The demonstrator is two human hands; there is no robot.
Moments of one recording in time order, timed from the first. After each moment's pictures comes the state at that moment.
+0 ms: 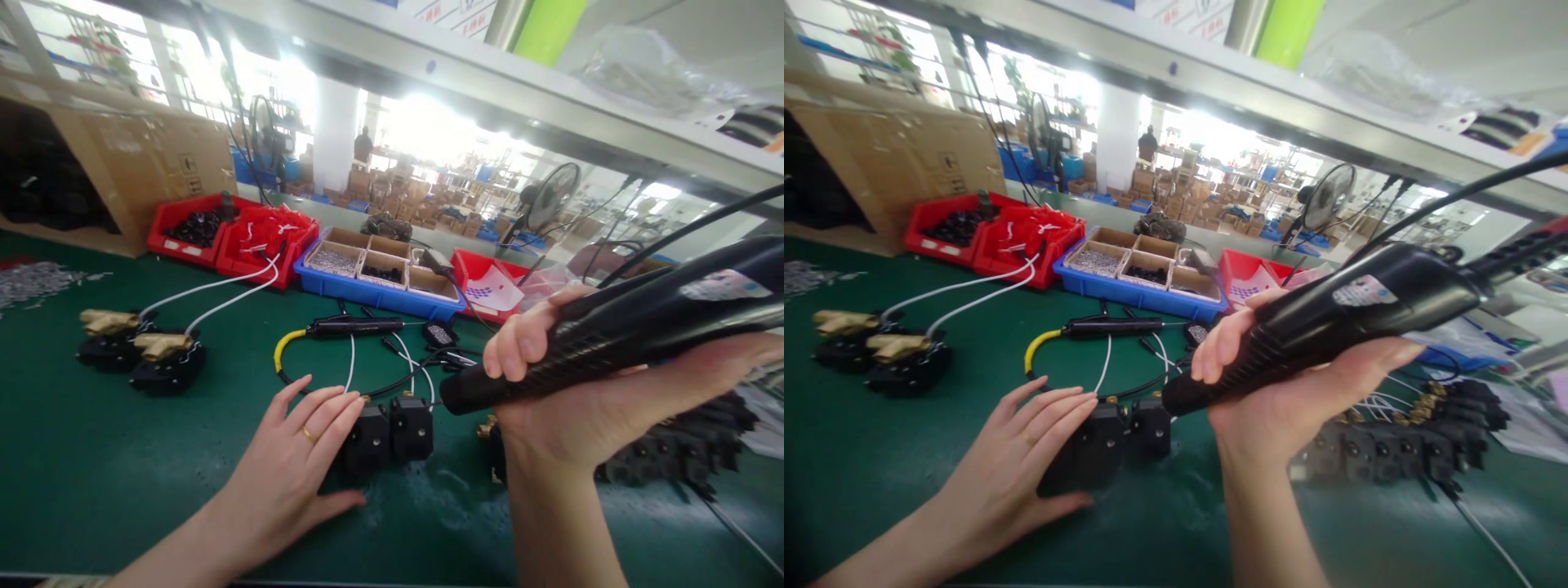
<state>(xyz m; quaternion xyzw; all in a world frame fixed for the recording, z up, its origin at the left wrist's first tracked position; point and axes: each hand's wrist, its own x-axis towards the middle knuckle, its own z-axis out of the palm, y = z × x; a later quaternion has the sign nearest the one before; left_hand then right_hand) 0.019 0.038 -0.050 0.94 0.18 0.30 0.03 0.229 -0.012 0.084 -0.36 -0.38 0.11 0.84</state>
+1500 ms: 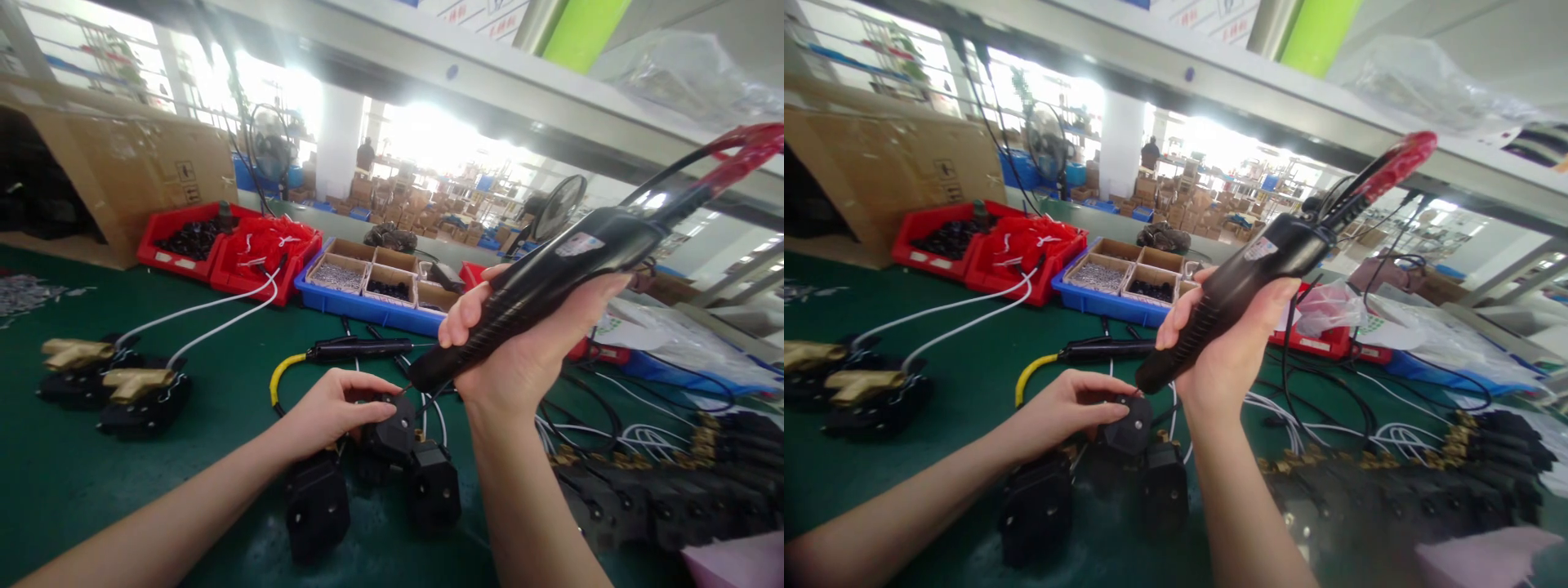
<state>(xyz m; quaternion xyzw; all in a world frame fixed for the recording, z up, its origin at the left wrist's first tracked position) 0.085 0.122 -0.026 0.64 0.26 0.19 0.70 0.225 0.067 0.072 -0.33 -0.39 0.20 0.84</state>
